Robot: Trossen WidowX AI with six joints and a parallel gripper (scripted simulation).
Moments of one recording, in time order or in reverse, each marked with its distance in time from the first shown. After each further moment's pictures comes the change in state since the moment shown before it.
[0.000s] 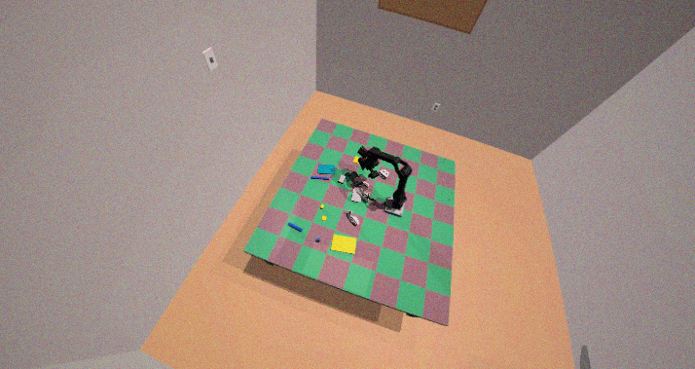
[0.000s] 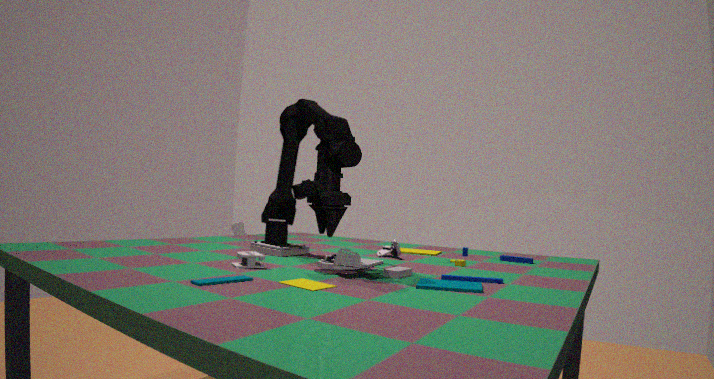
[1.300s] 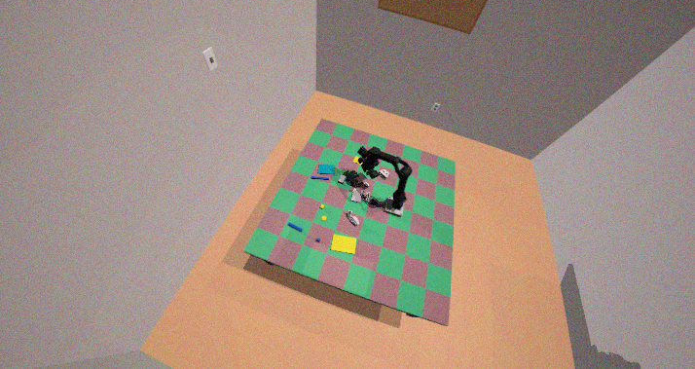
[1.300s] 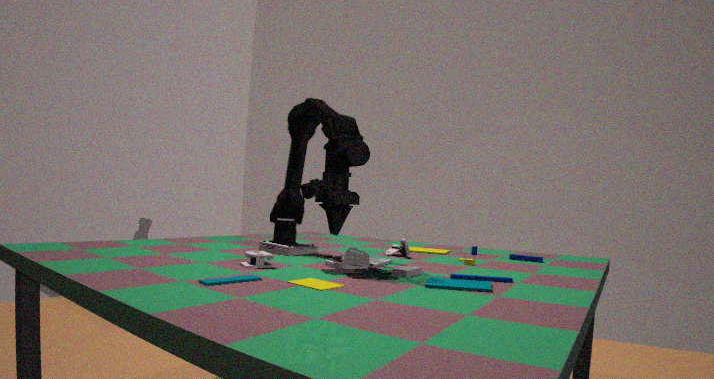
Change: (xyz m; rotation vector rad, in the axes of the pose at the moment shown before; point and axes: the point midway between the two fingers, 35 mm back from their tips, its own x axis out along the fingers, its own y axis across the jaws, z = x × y) arm 0.000 0.000 0.000 0.000 0.000 0.000
